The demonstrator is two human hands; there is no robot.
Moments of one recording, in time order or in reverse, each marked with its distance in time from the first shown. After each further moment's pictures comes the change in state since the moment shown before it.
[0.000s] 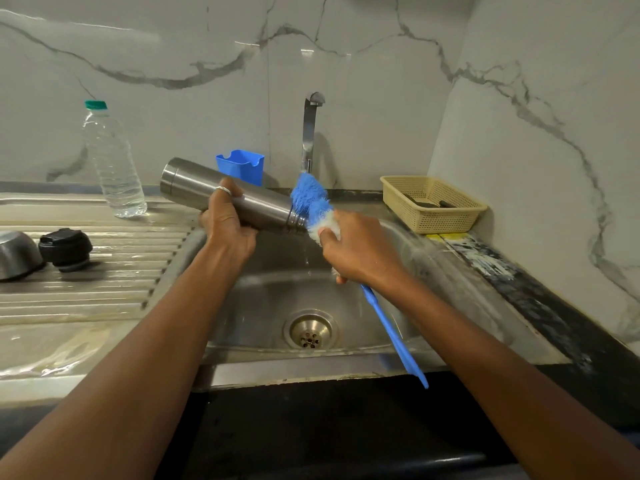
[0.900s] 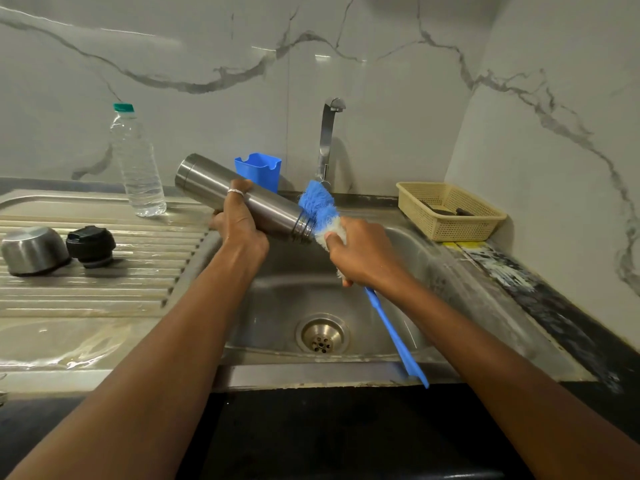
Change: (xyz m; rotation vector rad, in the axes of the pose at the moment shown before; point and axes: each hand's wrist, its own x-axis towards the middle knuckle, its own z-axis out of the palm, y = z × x) left_hand -0.002 0.001 0.002 -0.002 0.119 0.062; right_hand 0.004 -0.010 0.008 0.043 -0.028 -0.002
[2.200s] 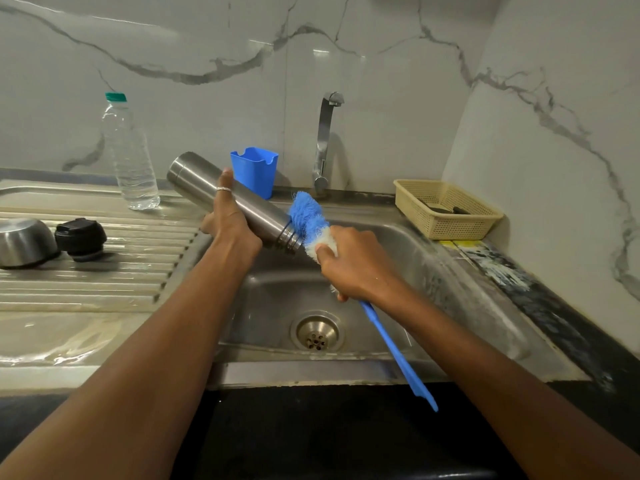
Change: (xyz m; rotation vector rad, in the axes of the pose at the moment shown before) left_hand -0.001 0.004 -0.005 0.080 0.077 -0.072; right_hand -0.015 -0.003 0.004 -0.059 -0.093 -0.037
